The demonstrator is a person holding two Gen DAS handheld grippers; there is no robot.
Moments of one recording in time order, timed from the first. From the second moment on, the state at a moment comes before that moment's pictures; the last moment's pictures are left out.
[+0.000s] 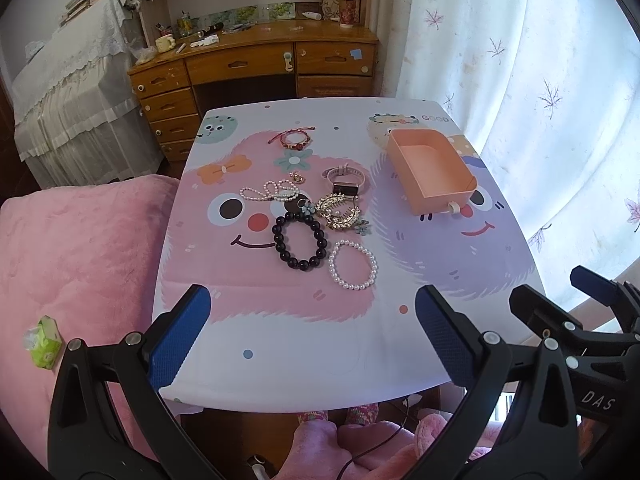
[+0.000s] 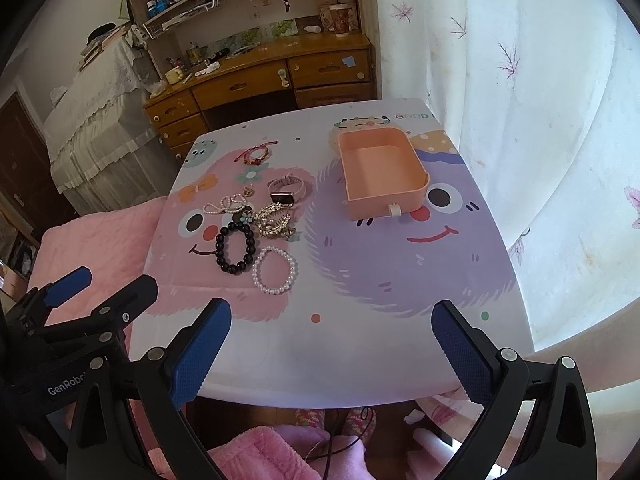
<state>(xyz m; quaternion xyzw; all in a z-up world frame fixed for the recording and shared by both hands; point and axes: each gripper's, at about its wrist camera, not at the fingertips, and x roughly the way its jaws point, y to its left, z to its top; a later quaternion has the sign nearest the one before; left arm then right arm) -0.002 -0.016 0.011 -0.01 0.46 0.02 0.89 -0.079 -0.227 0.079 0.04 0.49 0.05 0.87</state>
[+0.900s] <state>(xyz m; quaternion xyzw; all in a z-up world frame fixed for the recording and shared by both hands) 0.019 -0.002 0.011 -0.02 0.45 0.02 0.89 -0.066 -0.215 0.078 0.03 0.48 0.05 0.87</state>
